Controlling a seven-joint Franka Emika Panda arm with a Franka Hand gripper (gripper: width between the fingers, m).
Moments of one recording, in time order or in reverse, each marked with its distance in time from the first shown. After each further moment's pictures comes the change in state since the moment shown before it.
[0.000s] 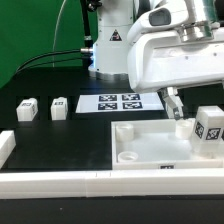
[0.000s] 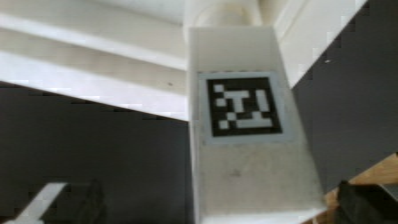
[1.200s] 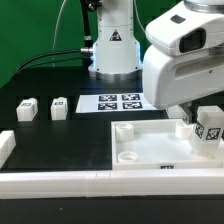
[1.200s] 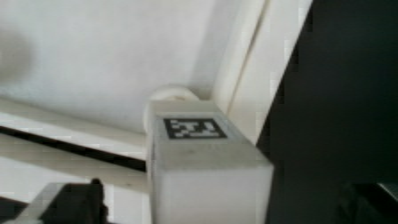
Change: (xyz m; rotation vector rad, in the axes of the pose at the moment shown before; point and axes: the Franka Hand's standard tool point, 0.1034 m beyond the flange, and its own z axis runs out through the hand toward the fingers) arm 0.008 -0.010 0.006 0.153 -0.686 0.068
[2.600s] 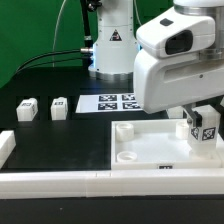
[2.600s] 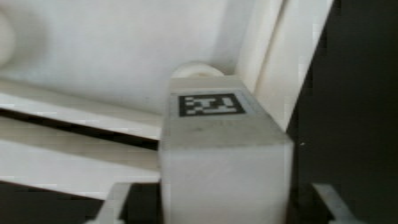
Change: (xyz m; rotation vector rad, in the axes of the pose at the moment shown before) arm 0.005 0.014 0.003 -0.012 0.045 0.059
